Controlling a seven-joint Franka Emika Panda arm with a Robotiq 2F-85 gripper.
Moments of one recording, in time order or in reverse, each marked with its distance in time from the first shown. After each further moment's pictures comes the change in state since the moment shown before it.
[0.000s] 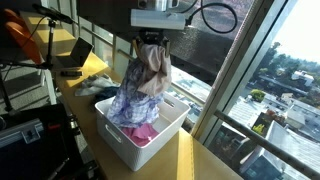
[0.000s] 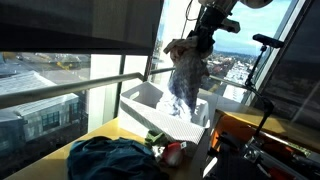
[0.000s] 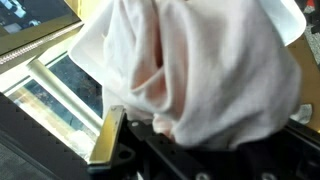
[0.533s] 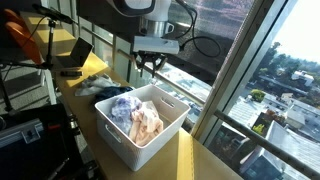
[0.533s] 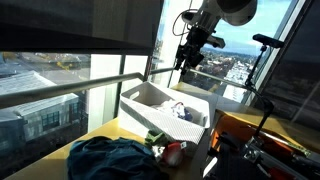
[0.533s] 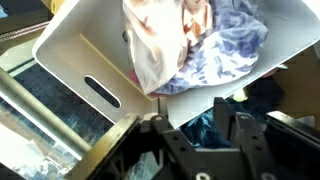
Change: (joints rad) arm -0.001 0.147 0.040 0.026 0.006 0.055 -0.005
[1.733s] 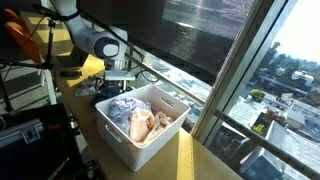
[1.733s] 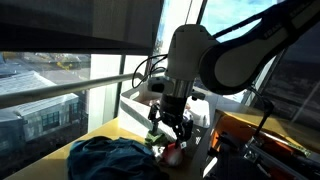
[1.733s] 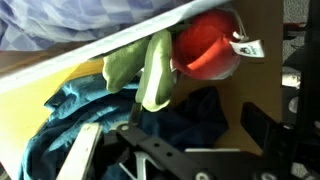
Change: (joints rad) arm 0.132 0.309 0.215 -0.100 -0.225 0.183 0.091
